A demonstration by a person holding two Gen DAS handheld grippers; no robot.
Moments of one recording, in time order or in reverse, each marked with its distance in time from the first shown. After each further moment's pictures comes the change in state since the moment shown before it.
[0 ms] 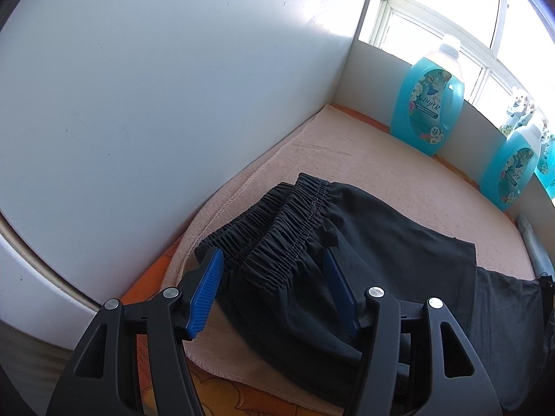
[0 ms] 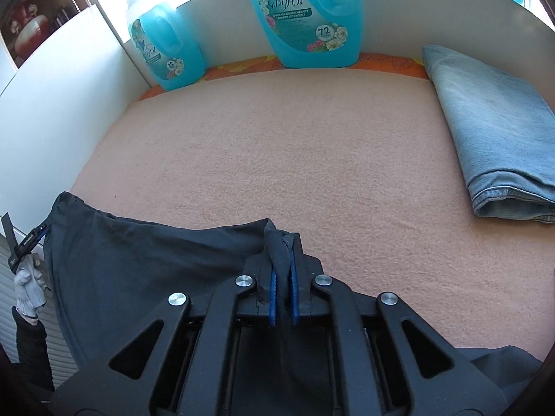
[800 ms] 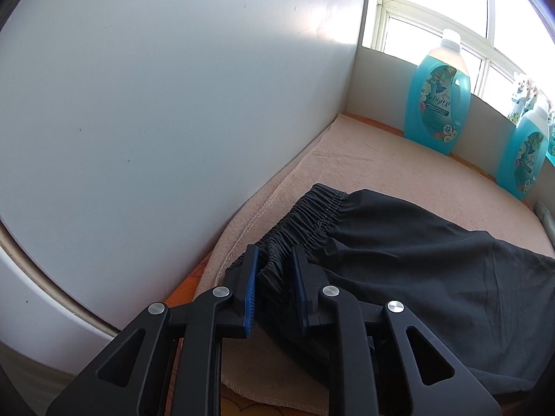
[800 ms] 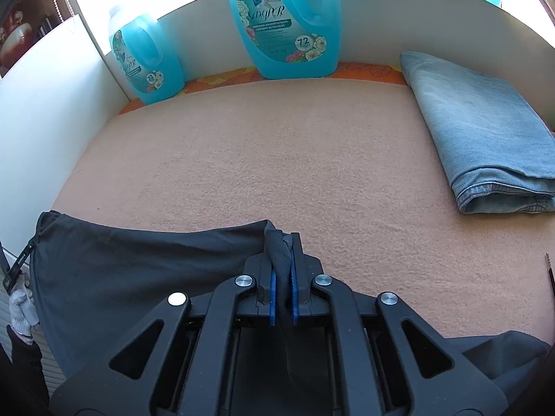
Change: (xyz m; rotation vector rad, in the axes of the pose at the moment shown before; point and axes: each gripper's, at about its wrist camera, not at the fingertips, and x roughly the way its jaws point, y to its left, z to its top) left arm -0.003 0.022 -0.010 0.058 -0.098 0.056; right arm 0.009 0.004 0.002 0.041 -0.047 -0.113
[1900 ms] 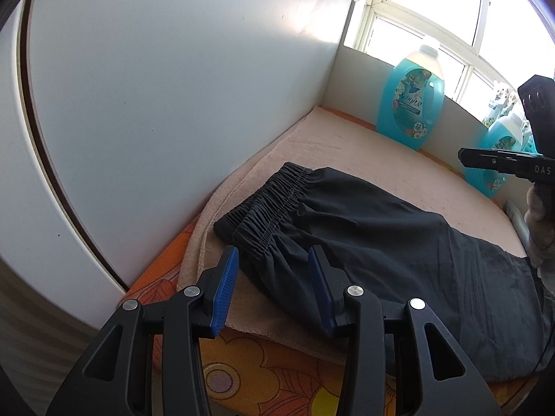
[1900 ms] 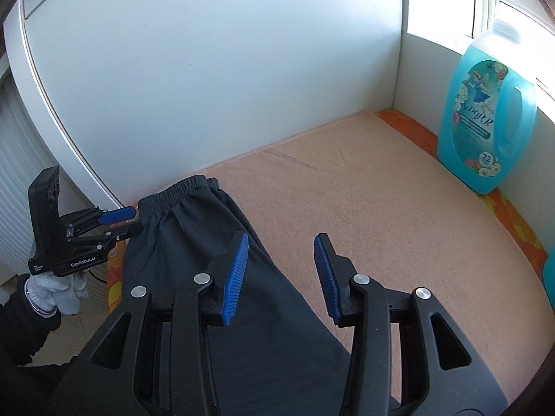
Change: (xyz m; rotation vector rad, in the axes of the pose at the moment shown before) left arm -0.020 -0.004 -0.002 -0.021 0.051 -0.113; right arm 0.058 0.411 0.041 -0.734 0.039 0.467
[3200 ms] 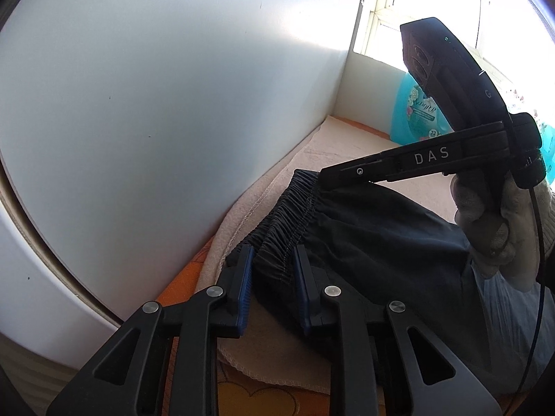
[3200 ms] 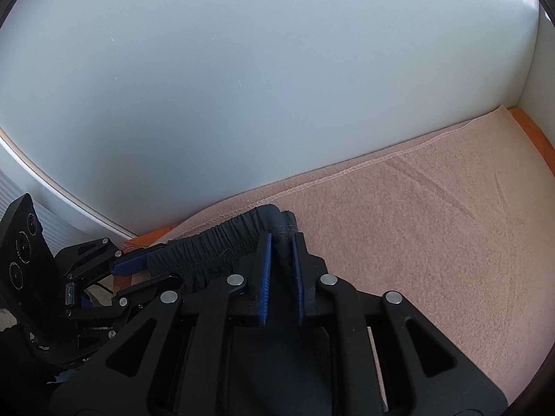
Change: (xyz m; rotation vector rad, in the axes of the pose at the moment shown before) left arm 0.019 0.011 0.003 0.024 -0.064 0.038; right arm 0.148 0.071 0.050 -0.064 0.158 0.193
